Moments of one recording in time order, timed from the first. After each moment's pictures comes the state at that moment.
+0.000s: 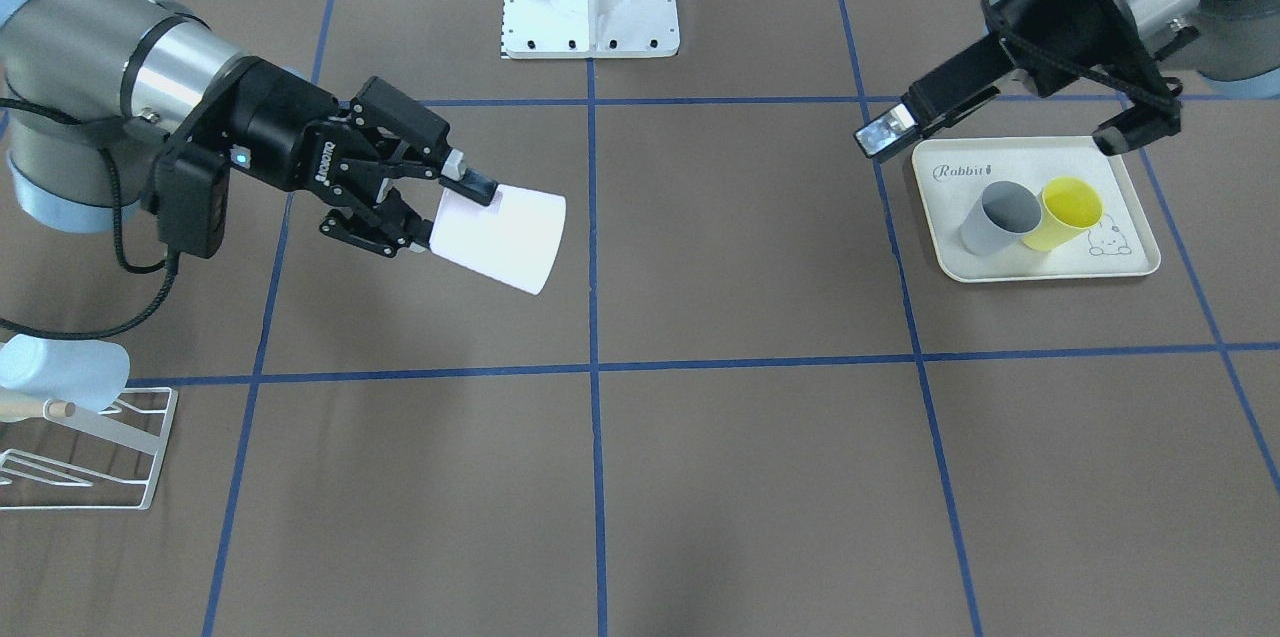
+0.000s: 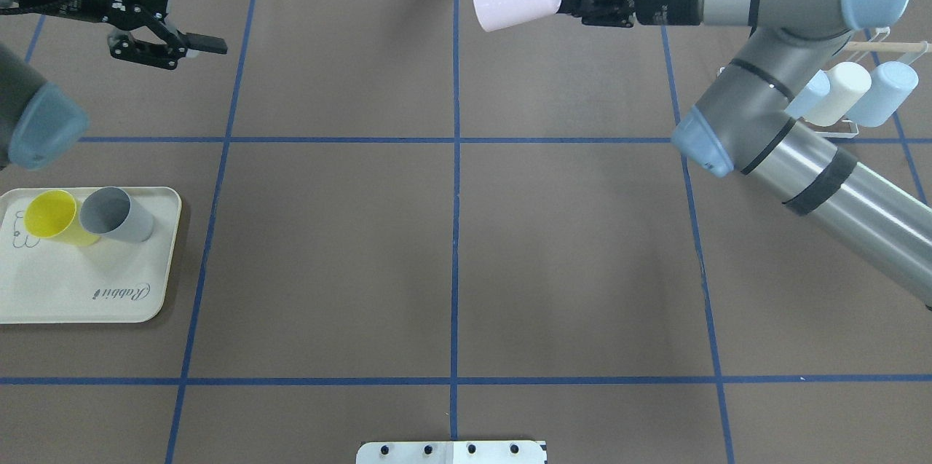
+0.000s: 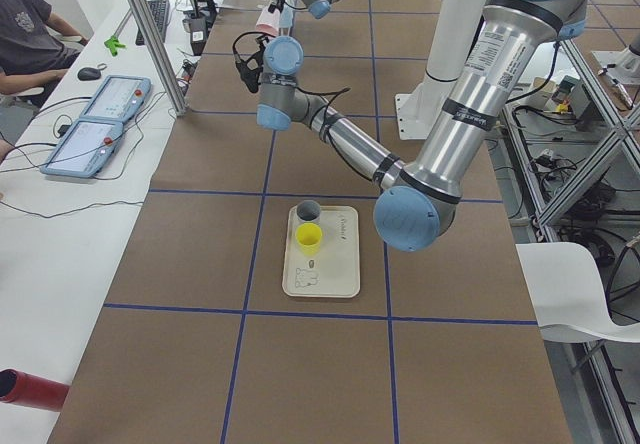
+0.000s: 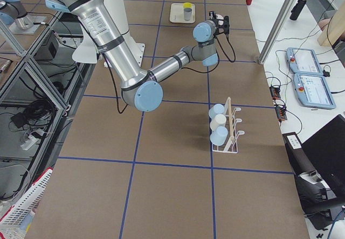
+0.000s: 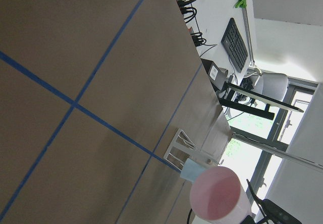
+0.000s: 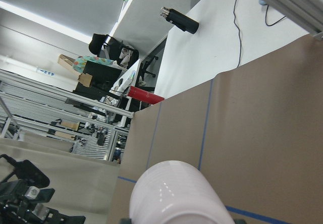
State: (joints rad) left arm -1.10 -1.98 -1.72 -2.71 -2.37 -2.14; right arm 0.96 -0.98 1.48 -0.18 2.12 1.64
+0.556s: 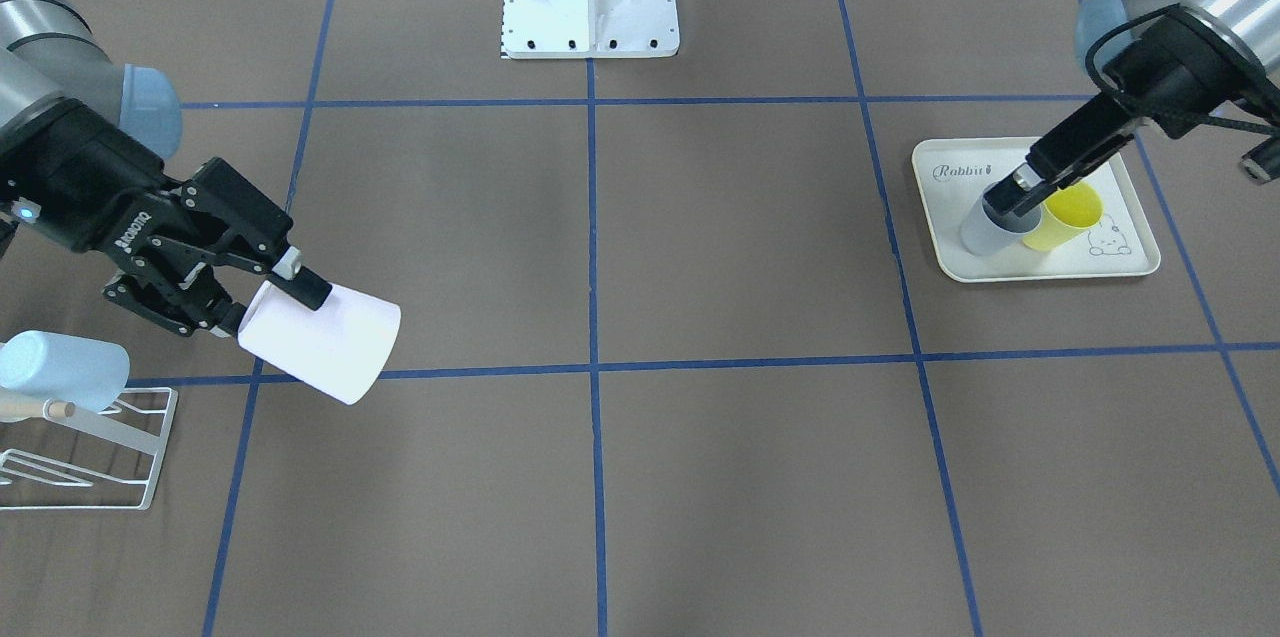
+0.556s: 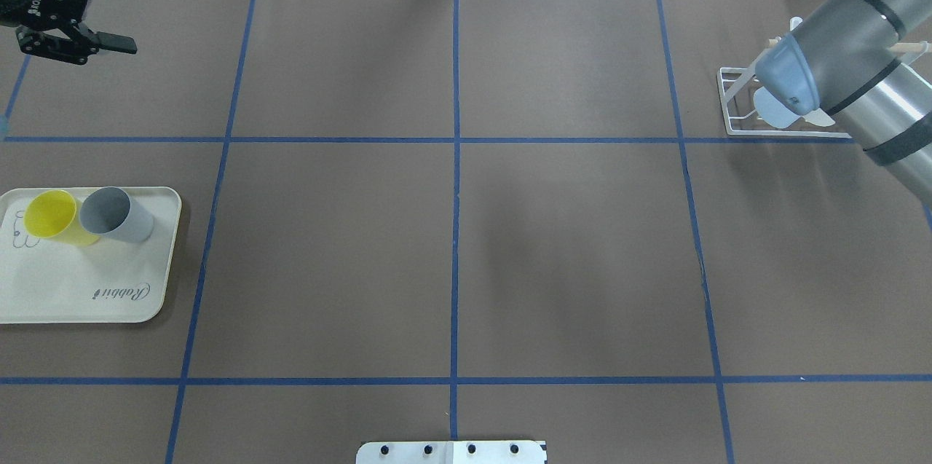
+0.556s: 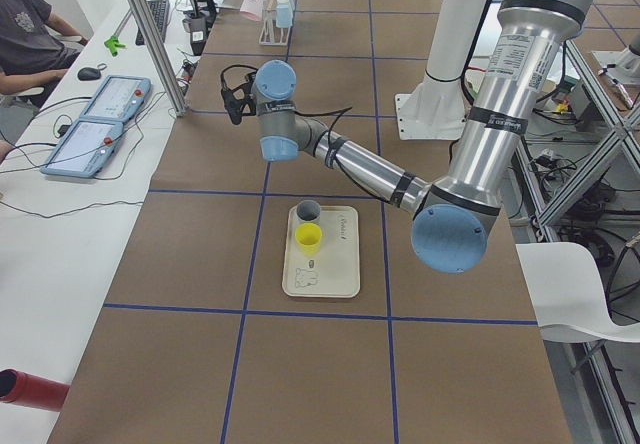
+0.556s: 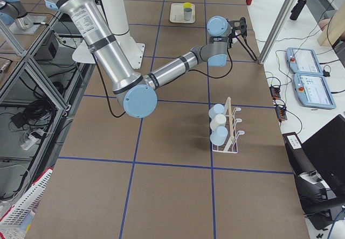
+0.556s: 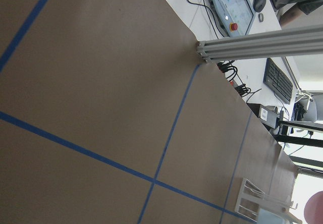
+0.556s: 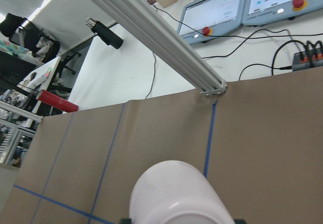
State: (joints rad) left arm -1.19 -1.86 -1.73 -2.54 -2.39 -1.76; right arm 1.13 -1.03 1.56 -0.60 2.26 1.30
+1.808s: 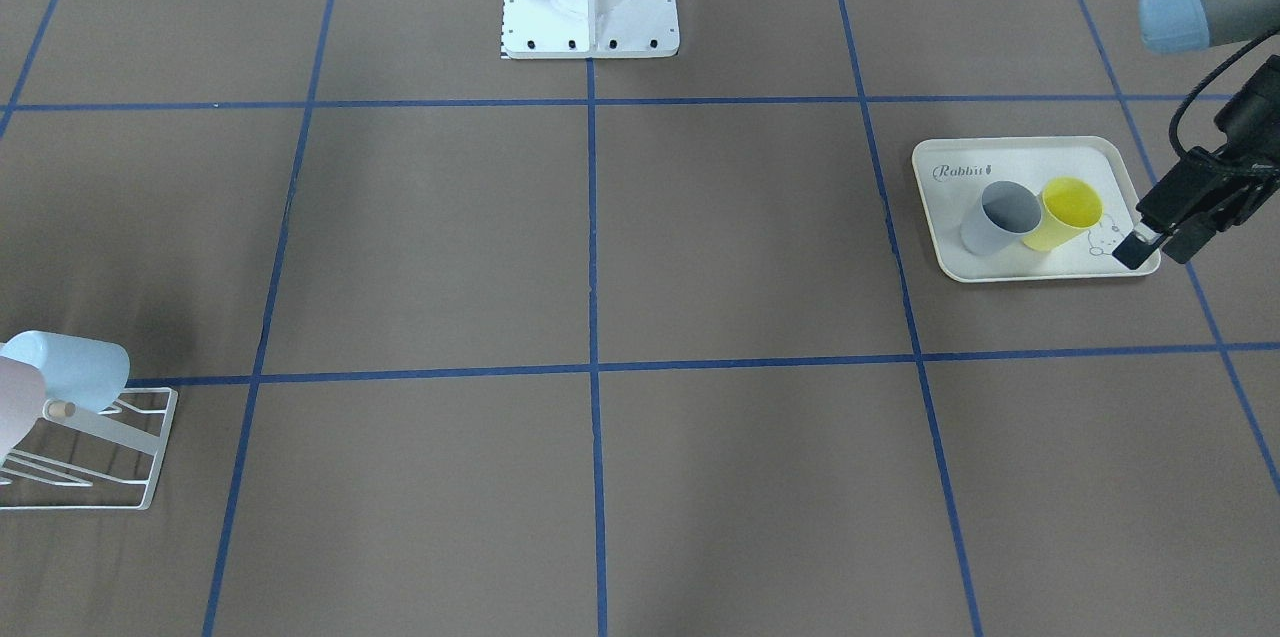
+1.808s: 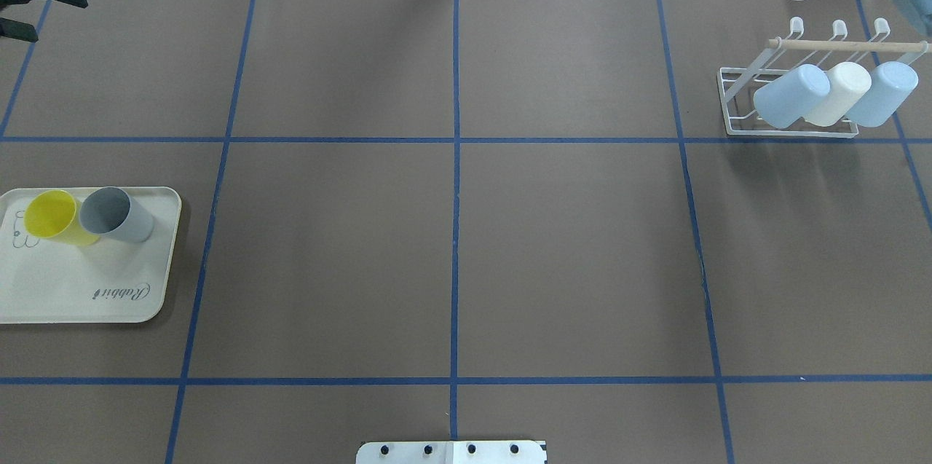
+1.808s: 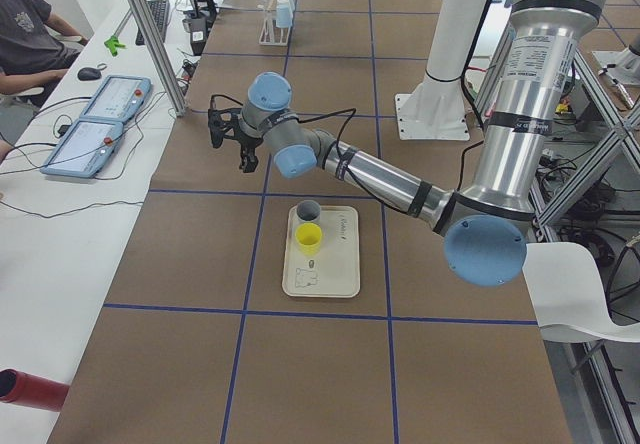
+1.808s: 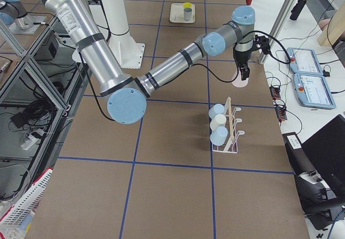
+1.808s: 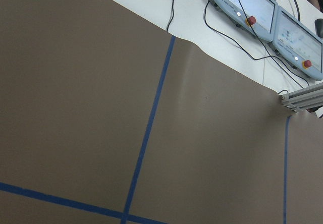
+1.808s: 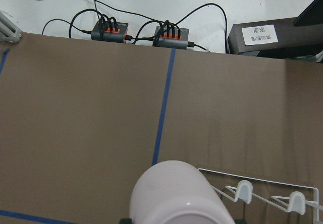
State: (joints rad) left arm -1.26 -1.75 -1.80 -2.18 -2.27 -1.23; right arm 1.34 -1.05 1.63 -1.60 2.26 0.41
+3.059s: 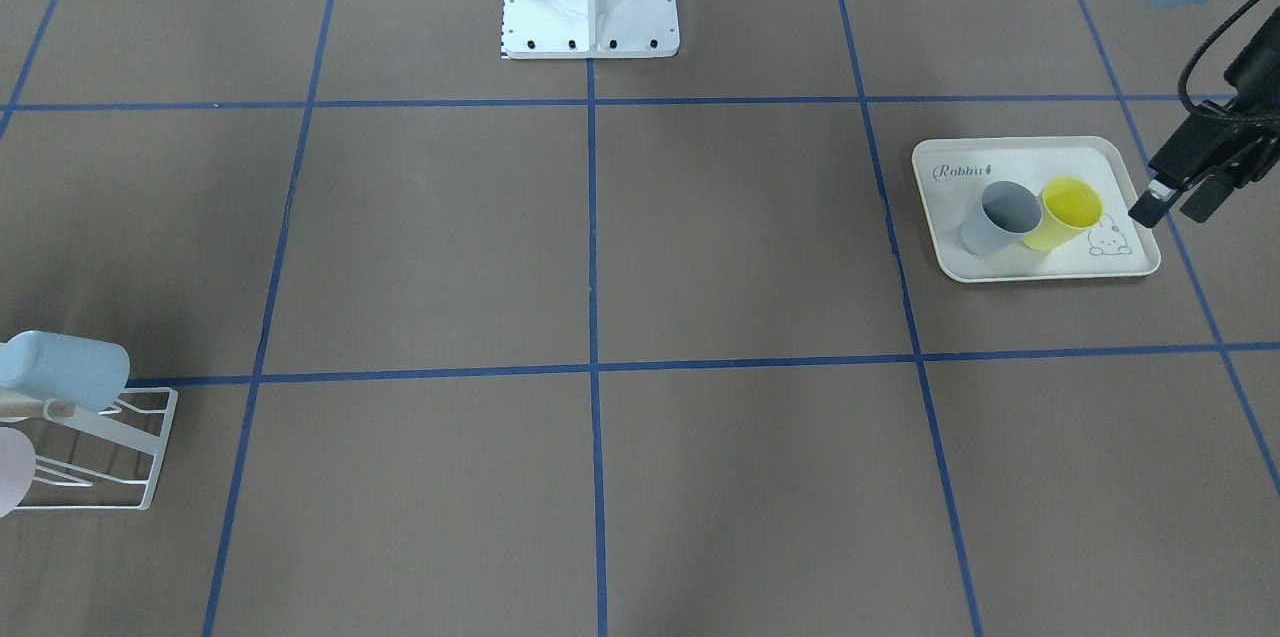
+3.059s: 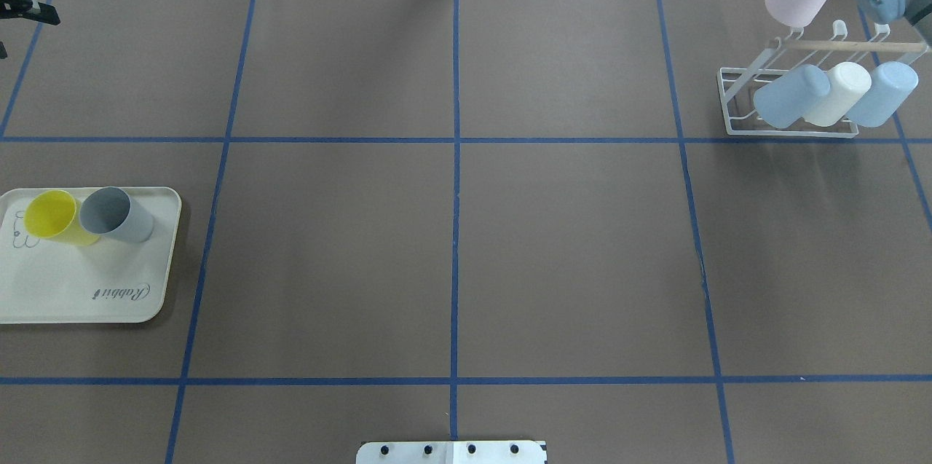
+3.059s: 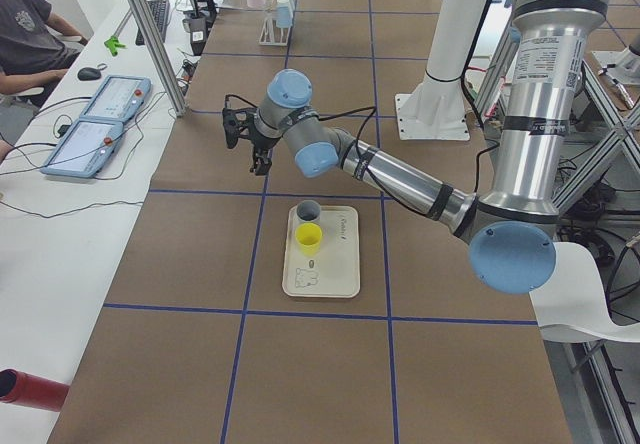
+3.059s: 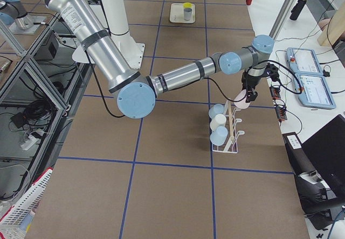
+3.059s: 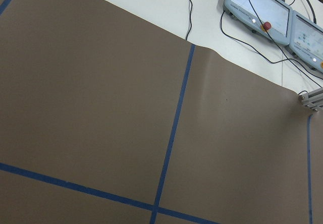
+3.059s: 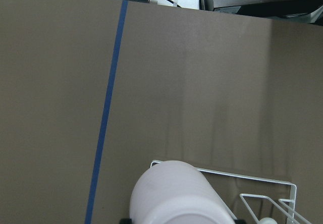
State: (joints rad) left arm -1.25 -1.67 -1.90 -2.15 -2.23 -1.22; right arm 1.31 -0.97 1.33 -1.56 2.27 0.32
